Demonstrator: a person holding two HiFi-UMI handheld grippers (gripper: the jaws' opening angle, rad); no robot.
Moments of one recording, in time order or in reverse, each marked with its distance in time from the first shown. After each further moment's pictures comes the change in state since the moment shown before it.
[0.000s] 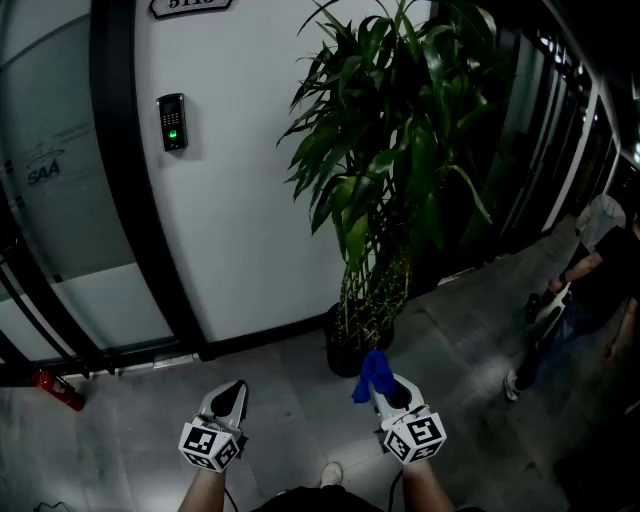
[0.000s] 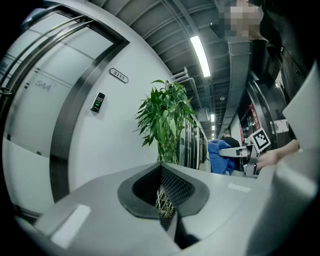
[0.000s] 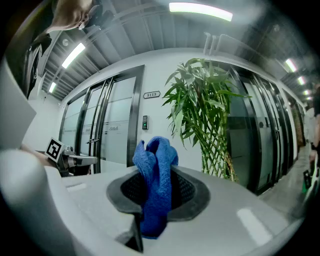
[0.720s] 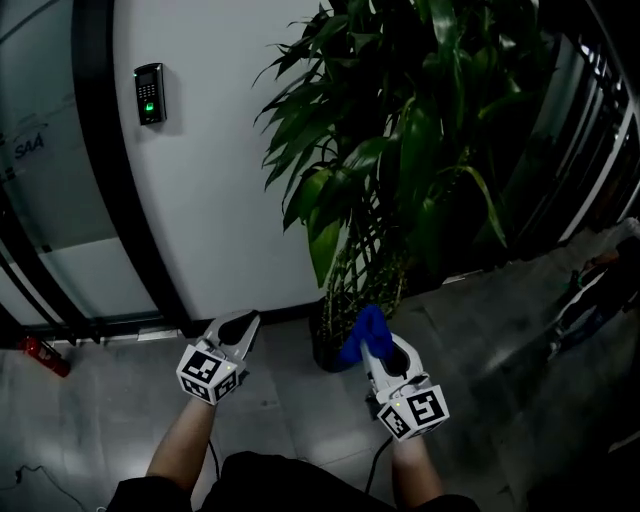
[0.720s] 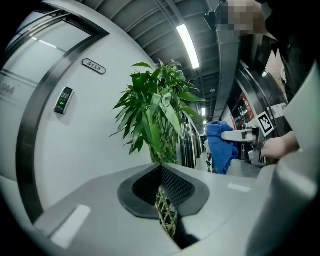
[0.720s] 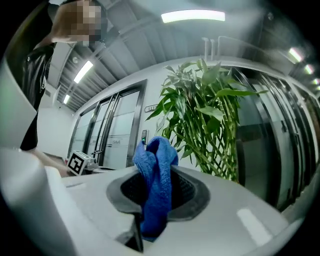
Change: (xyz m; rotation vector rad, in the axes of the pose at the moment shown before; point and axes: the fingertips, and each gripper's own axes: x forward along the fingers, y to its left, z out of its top) left arm 0.235 -0.029 0.038 0.139 -0.023 -0.118; right arm 0.081 -0.123 0.083 -0.047 -0.179 0.132
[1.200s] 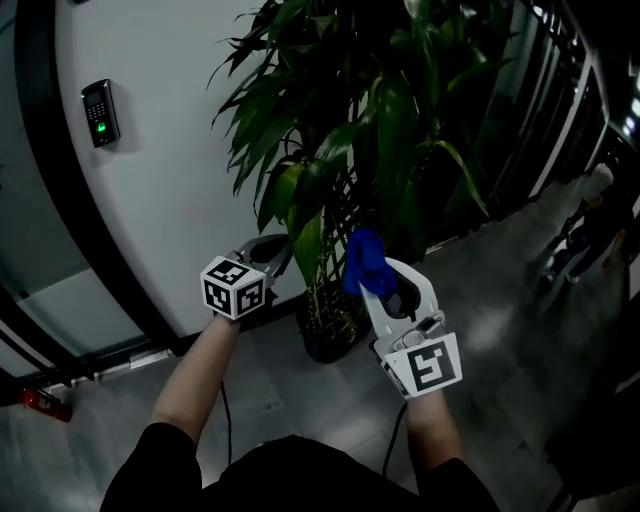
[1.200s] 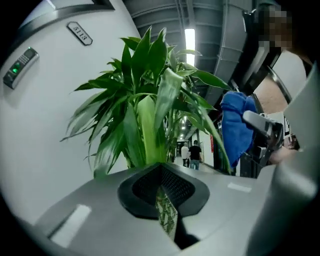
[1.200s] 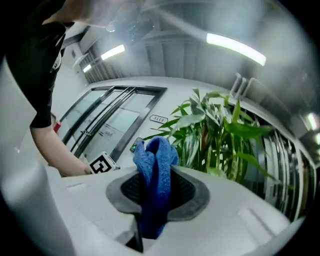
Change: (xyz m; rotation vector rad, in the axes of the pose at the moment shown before) left arm 0.172 0.007 0.065 -0.083 0.001 -0.317; right arm 0.060 0.003 0.116 -0.444 -0.121 -0.107
